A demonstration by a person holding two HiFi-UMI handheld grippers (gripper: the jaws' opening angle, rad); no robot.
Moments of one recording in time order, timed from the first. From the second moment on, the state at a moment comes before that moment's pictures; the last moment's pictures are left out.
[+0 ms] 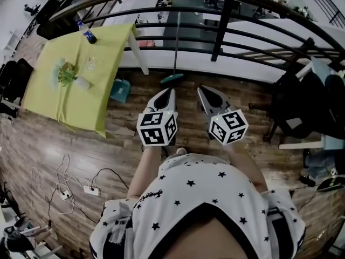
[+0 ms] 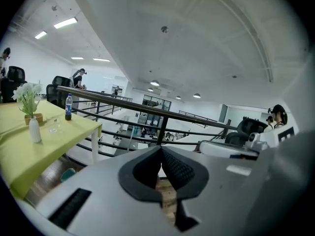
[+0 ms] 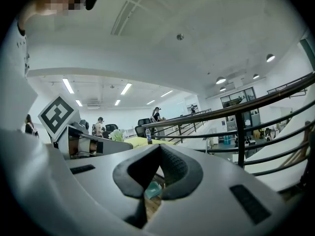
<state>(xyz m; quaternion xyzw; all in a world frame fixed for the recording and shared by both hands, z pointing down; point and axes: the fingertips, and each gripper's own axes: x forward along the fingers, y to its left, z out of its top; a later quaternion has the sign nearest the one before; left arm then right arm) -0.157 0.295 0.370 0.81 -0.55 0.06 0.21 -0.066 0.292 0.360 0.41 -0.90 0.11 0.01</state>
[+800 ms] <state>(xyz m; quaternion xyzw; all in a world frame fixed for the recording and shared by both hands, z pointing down) -0.214 0.266 0.380 0.81 -0.54 0.06 0.22 -0.129 0.268 0.360 0.42 -0.90 0.13 0.00</state>
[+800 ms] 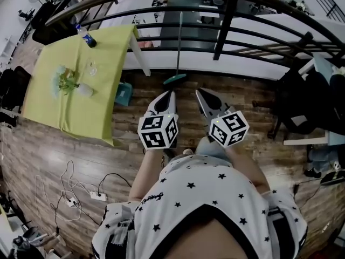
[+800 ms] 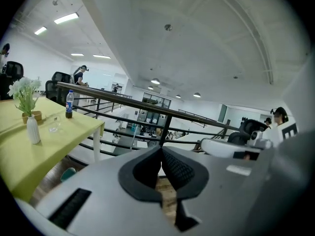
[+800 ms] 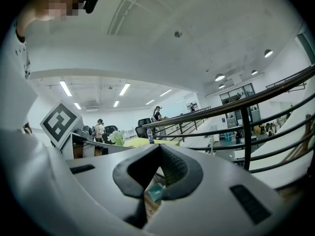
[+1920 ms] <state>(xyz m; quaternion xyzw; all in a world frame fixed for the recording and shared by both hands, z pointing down) -0.201 0.070 0.388 0.78 -0.58 0.05 0.24 -0.110 0.060 0.352 0.38 -0.92 0.13 0.01</state>
